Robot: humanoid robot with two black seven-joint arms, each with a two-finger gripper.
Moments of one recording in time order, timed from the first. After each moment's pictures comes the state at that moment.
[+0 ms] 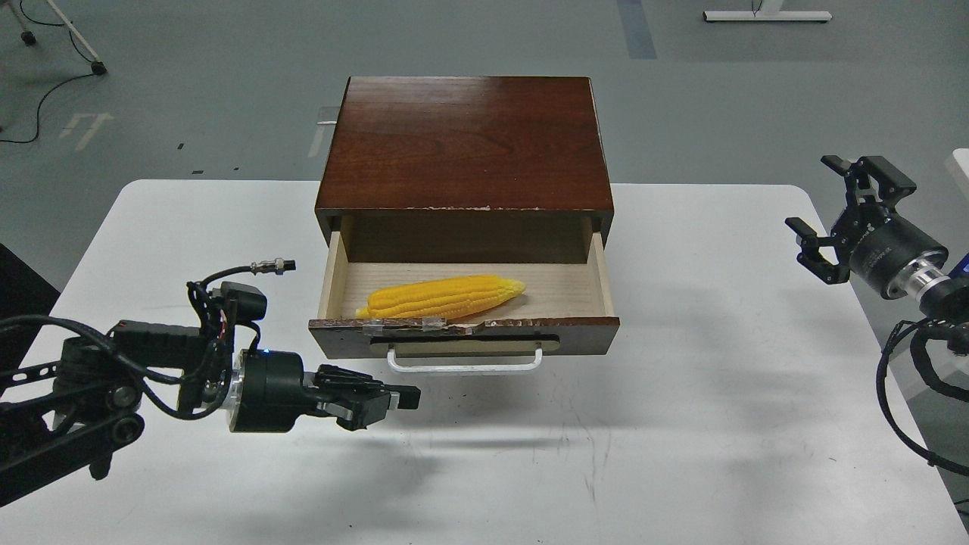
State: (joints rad) left arm -0.60 0.81 -0.43 -1.60 1.58 -0.42 -0.49; right arm 0.69 -0.71 0.37 0.76 -0.03 0.43 0.37
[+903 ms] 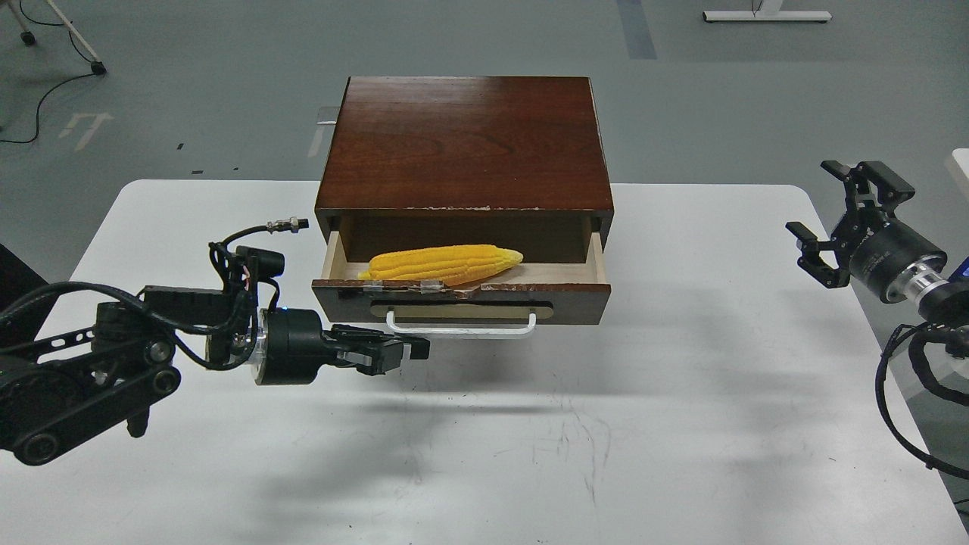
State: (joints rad) left arm -0.68 0.67 -0.45 -1.39 1.56 -0.45 -0.49; right arm 0.69 -0.68 0.37 0.72 -0.03 0.43 0.37
